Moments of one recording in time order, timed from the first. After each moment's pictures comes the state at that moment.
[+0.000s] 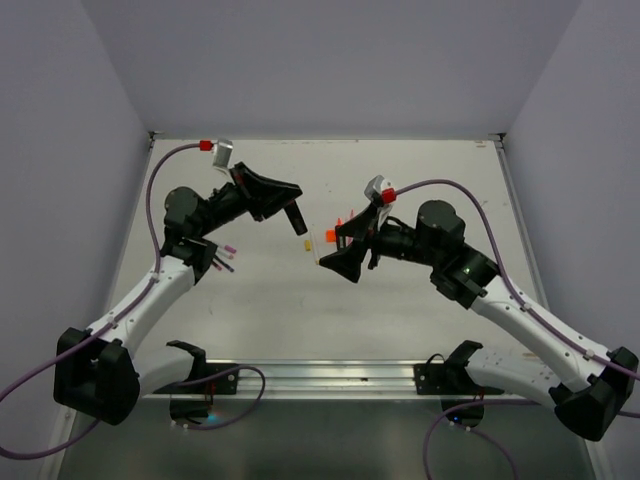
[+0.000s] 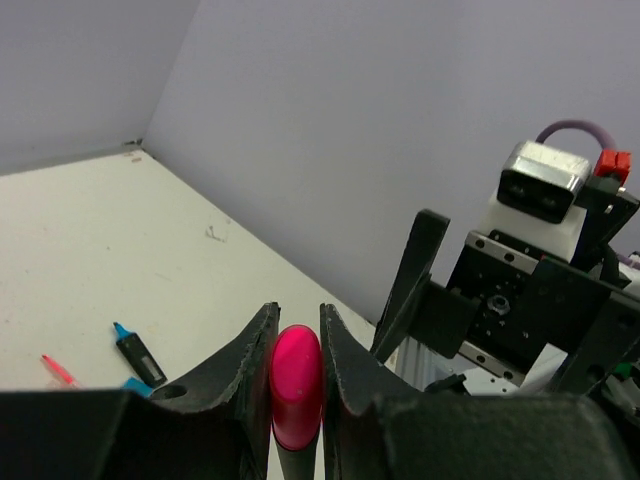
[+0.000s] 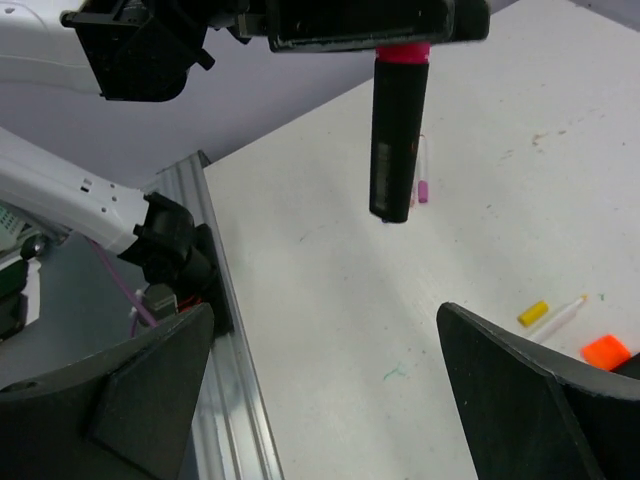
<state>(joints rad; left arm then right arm) -0.32 1.15 0.79 0.70 0.72 -0.80 0.73 0.99 0.93 -0.08 -0.50 0.25</state>
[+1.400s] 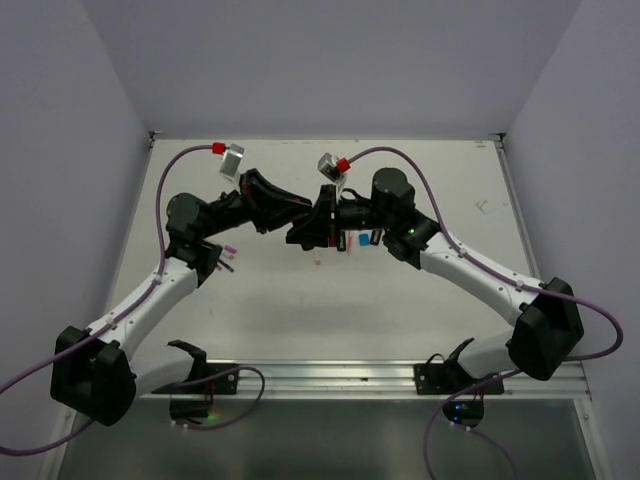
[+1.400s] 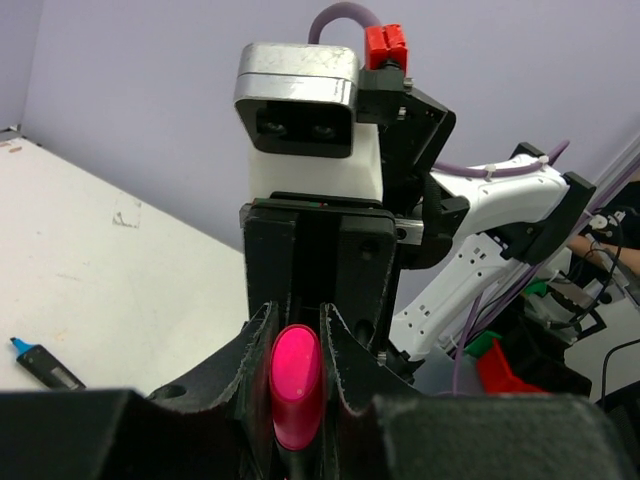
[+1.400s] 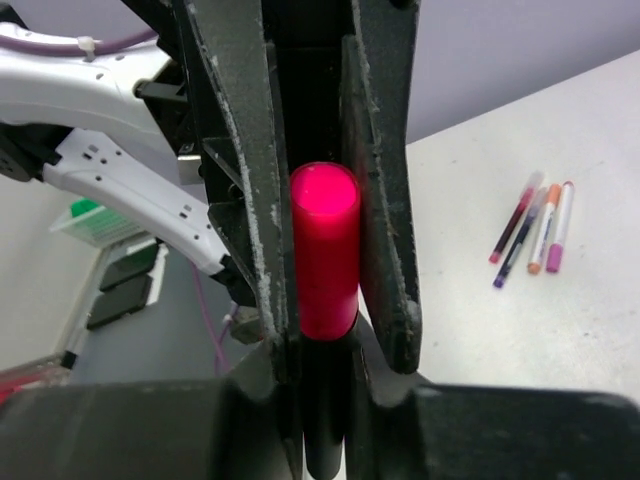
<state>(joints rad) -0.38 1.14 0.79 0.77 0.88 -0.85 0.73 1.41 1.12 0.23 -0.83 0.41</state>
